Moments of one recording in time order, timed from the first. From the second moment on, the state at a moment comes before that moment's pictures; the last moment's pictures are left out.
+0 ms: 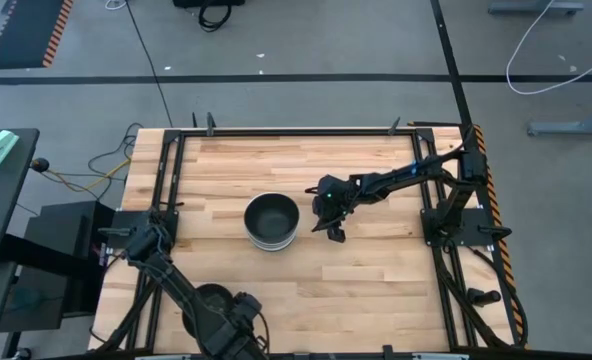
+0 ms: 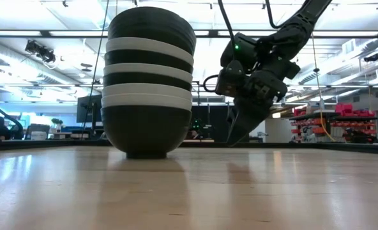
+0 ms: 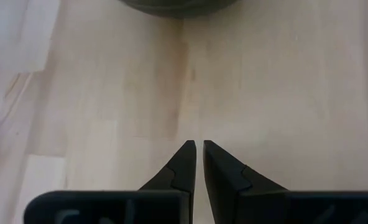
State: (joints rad) left arm -0.80 2.16 1.97 -1.40 -0.07 -1.67; right arm -0.15 1.75 0.87 -0.12 -0.37 -0.02
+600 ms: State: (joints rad) left arm -0.85 2.16 1.97 -1.42 -0.07 -1.84; right arm -0.08 1.75 0.87 -0.11 -0.37 0.00
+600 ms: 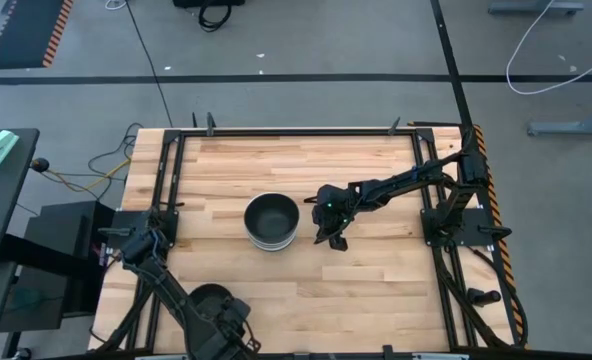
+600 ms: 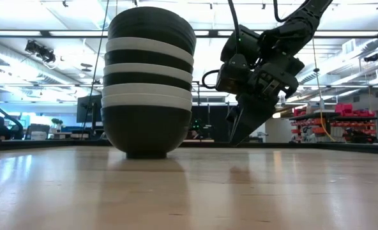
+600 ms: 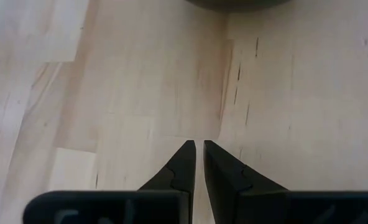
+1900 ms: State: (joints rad) left arm -0.84 2.16 1.81 -1.26 0.02 -1.79; right arm -0.08 1.75 0.87 -0.10 -0.37 0.00
